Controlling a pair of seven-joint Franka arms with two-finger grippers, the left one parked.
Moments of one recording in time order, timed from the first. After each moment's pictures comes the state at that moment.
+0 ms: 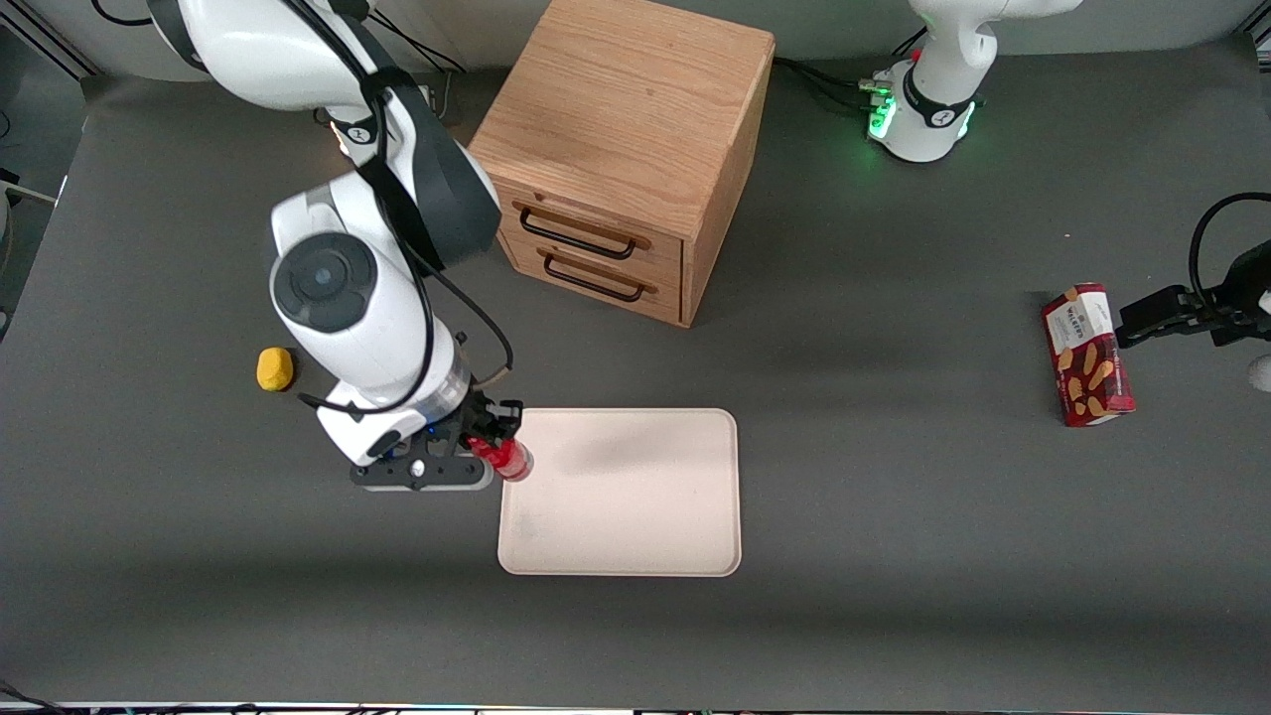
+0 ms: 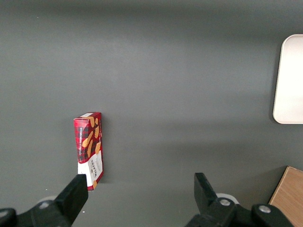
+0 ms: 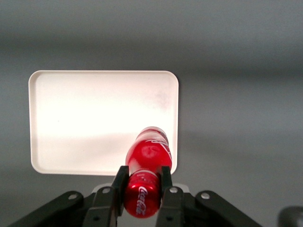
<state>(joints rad) 0.51 0.70 -0.08 -0.97 0.03 1.74 0.47</state>
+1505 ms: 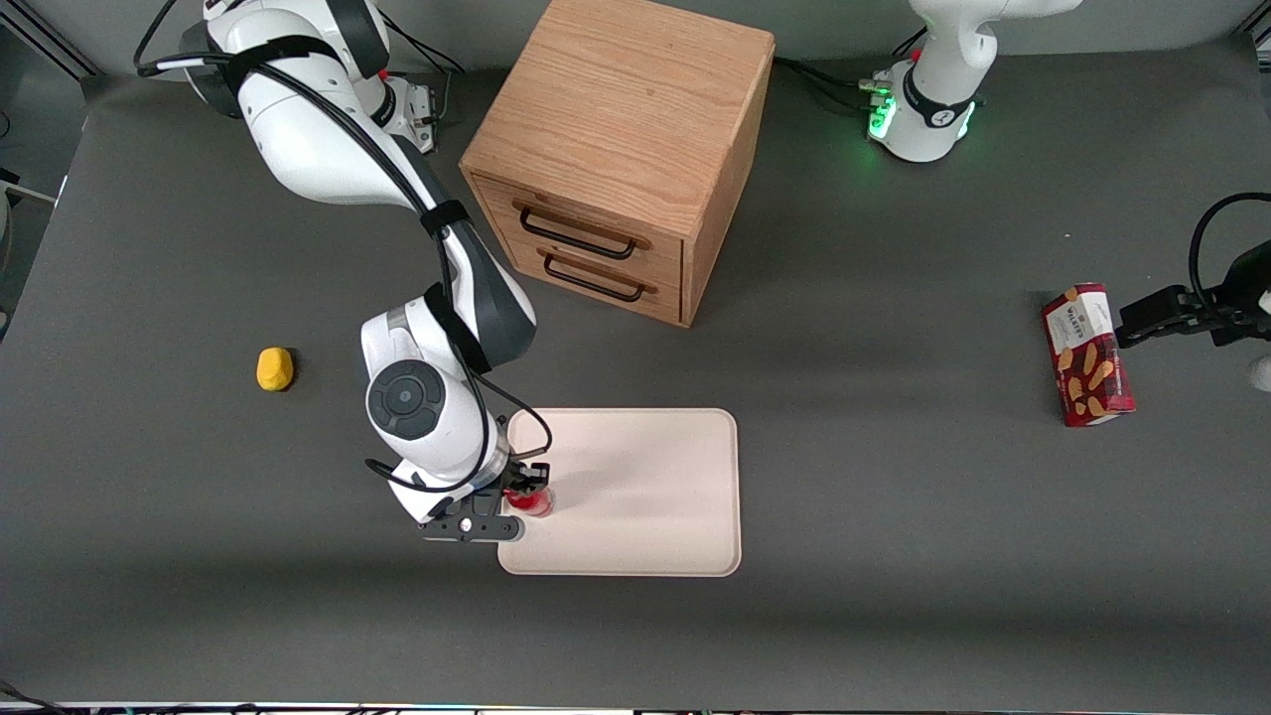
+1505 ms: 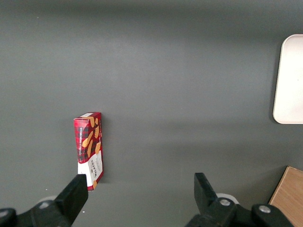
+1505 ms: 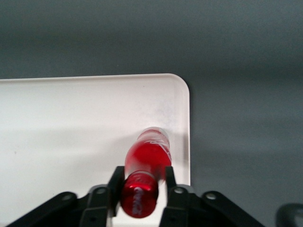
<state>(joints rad) 0.49 0.83 -0.08 -1.11 0.06 2.02 0.48</state>
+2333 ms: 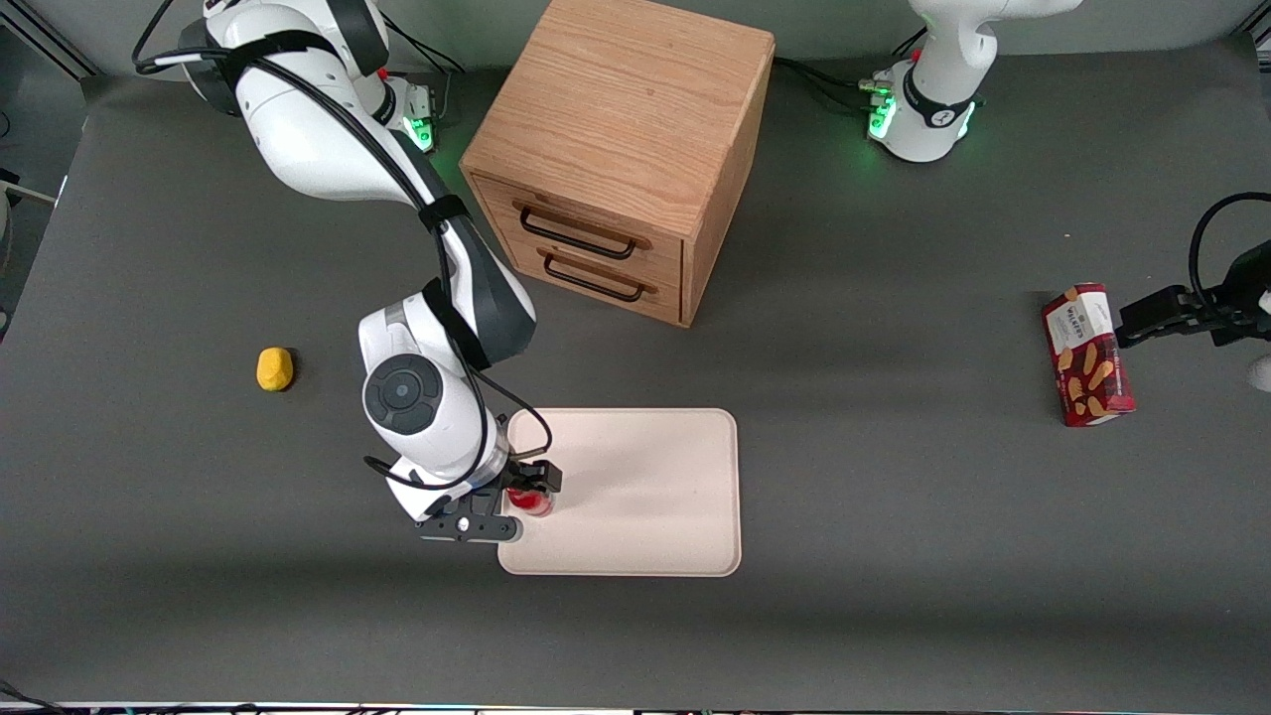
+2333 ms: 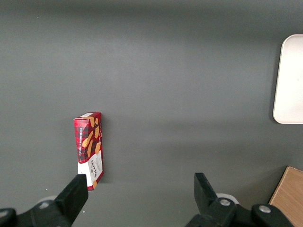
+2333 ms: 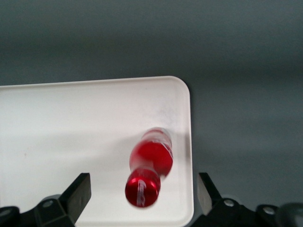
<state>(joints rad) 0.49 0.80 -0.08 -1.10 0.06 1.98 0.51</state>
